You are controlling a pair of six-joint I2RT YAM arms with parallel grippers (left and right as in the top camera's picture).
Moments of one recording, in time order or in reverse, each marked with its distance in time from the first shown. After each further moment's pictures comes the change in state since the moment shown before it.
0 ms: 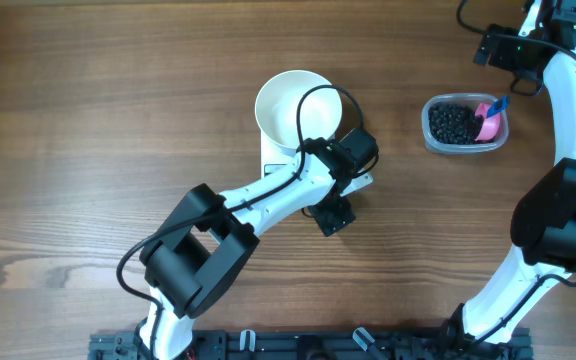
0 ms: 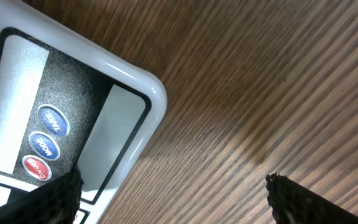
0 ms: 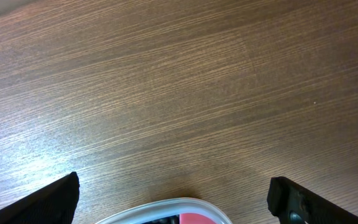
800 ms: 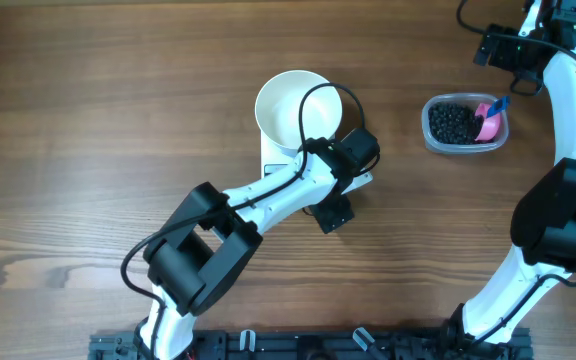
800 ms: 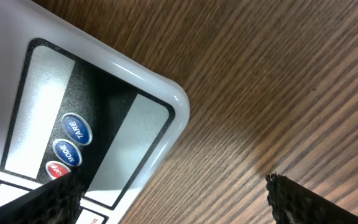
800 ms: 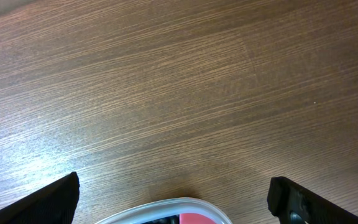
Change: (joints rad) left arm 0.000 0.019 0.009 0.015 -0.051 0.005; right arm 0.000 0.000 0.000 0.000 0.000 0.000
